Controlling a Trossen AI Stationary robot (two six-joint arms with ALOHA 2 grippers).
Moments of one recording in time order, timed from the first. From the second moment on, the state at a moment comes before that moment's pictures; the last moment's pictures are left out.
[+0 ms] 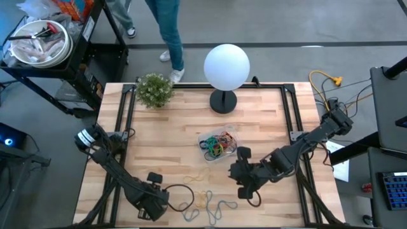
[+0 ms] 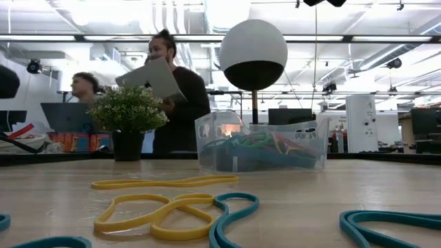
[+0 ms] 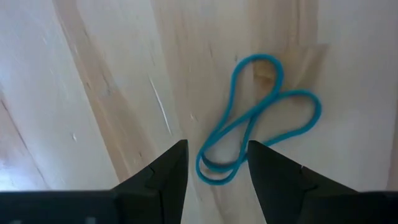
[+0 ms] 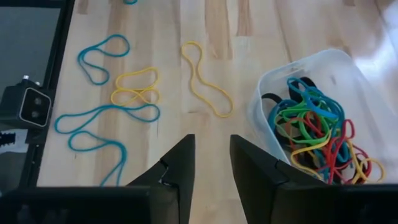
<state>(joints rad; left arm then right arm) -0.84 1.77 1.12 -0.81 0.01 -0.67 0.57 1.59 1.33 -0.72 0.39 0.49</state>
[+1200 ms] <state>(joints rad) -0.84 1.76 1.05 -0.74 0.02 -0.70 0.57 1.59 1.33 -0.72 0.42 0.52</state>
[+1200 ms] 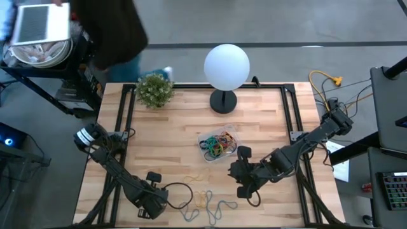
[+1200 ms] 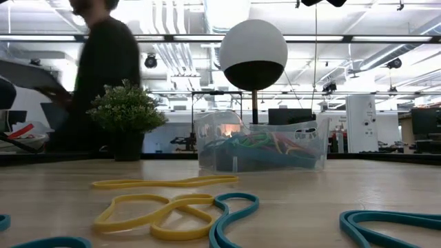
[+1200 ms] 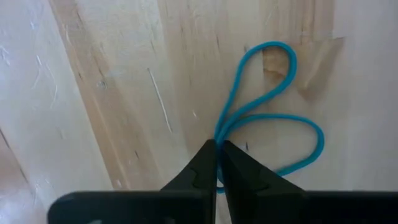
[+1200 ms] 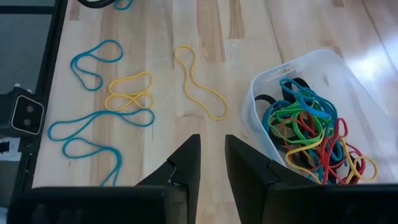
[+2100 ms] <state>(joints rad) -0.70 1.60 1.21 -0.70 -0.47 -0.62 0.62 1.59 1.32 -0.73 0.42 0.54</state>
